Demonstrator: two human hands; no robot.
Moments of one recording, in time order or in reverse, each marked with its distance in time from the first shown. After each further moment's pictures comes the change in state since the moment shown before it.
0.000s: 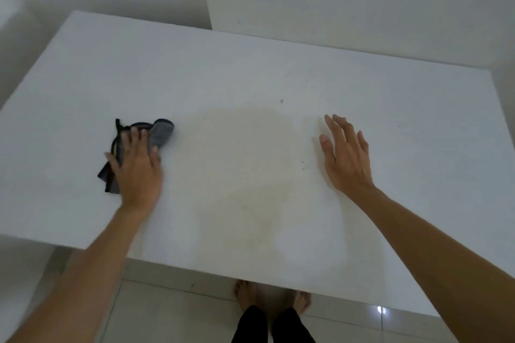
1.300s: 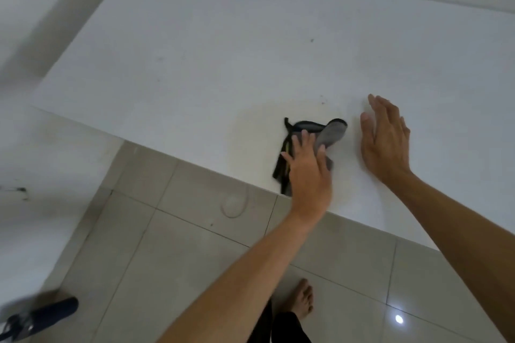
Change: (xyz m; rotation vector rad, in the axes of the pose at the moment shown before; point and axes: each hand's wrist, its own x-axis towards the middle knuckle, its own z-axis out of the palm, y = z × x) left_hand -0.265 0.248 0.016 -0.600 -0.275 -0.125; right_hand -0.101 0.036 -0.023 0.116 -0.015 -0.018
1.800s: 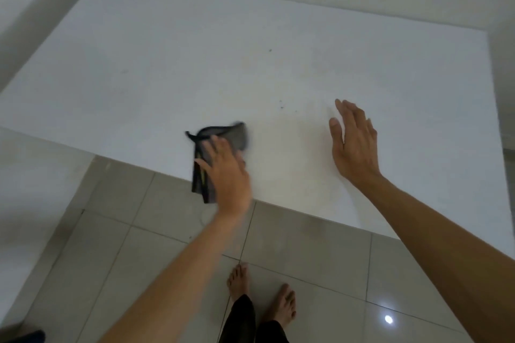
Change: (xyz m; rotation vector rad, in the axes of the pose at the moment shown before) left_hand 0.027 -0.059 -0.035 0.440 0.191 -0.047; right_hand -0.017 0.017 -0.028 0.024 0.030 -0.030
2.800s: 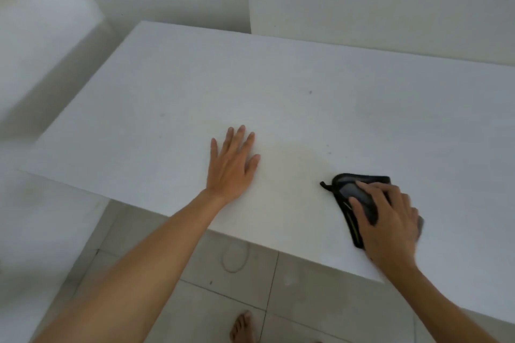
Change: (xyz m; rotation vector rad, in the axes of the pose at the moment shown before) left_hand 0.166 -0.074 -0.040 0.277 -0.123 0.532; right_hand -0.050 -0.044 0.054 -0.221 0.163 0.058
